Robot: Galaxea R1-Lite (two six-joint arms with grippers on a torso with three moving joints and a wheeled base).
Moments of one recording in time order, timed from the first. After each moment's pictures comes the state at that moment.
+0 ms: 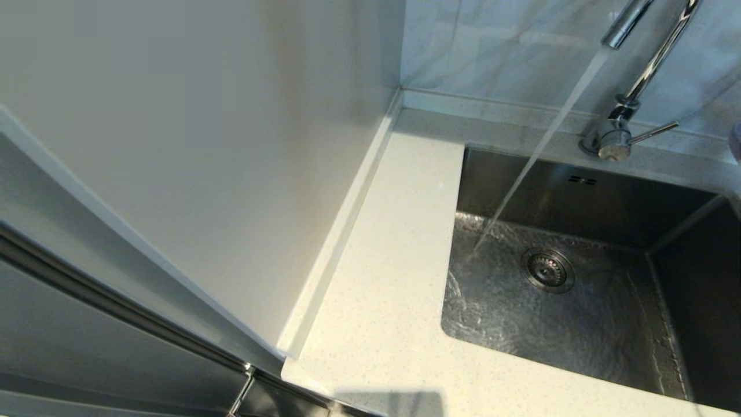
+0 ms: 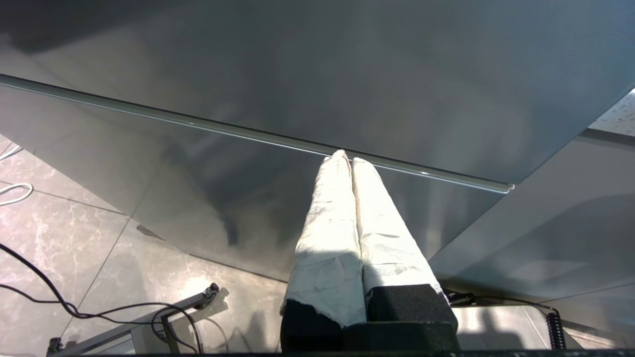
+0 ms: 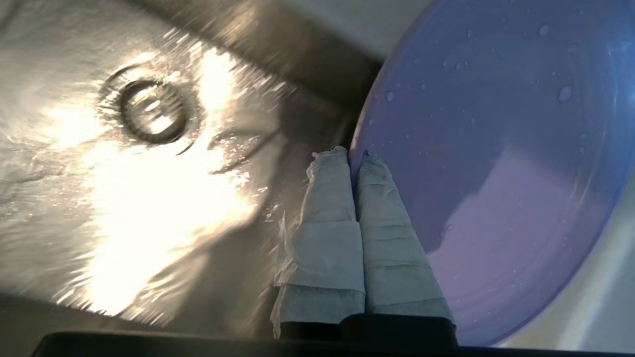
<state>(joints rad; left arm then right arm) 0.00 0.00 0.00 0.00 0.00 0.00 -0.51 1.82 -2.01 0.80 0.23 -0.48</state>
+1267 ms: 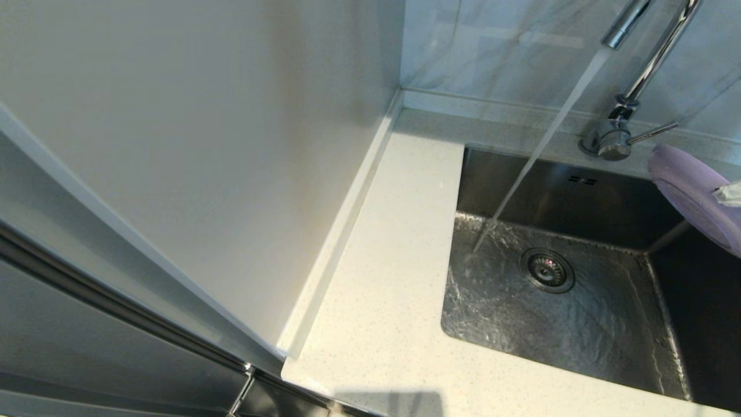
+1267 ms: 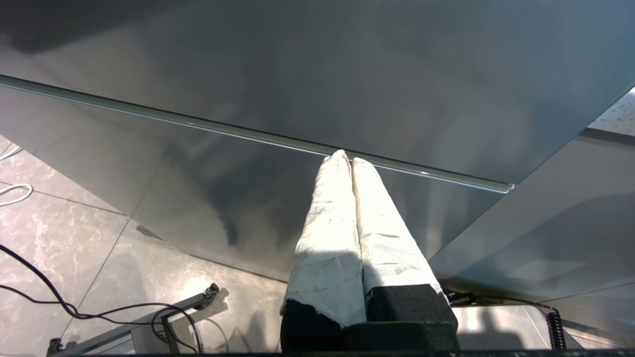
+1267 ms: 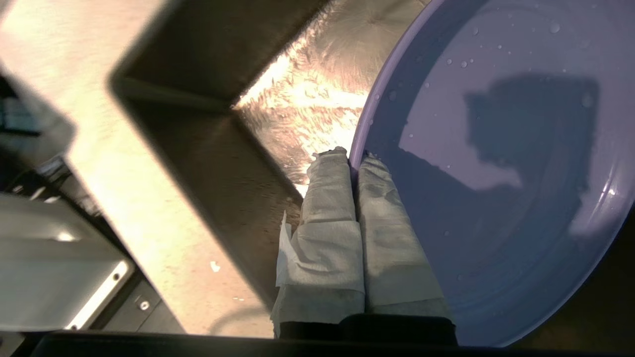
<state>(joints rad) 0.00 0.00 0.00 0.00 0.00 0.00 -0.48 1.68 -2.01 1.34 0.83 -0.78</state>
